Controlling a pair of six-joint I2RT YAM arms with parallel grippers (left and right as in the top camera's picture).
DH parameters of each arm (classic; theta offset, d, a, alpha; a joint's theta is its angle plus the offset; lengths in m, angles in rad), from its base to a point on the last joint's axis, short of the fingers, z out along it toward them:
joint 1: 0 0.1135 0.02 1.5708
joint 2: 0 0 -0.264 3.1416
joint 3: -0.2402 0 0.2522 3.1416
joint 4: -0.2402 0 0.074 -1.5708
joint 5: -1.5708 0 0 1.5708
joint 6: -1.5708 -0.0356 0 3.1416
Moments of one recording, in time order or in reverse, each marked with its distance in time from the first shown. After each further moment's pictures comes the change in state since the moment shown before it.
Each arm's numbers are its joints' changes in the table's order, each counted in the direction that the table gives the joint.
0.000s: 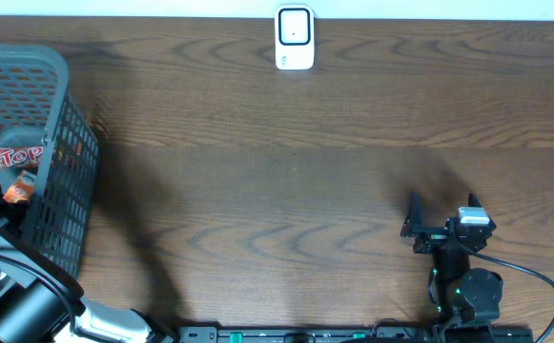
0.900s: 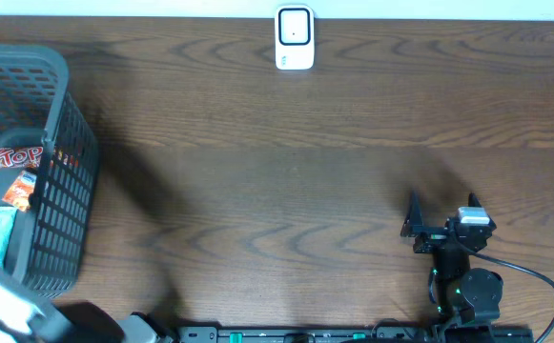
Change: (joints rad) left arm 0.000 0.309 -0.512 -0.264 -0.260 -0.006; right arm 0.000 0.000 0.000 0.000 0.000 0.000
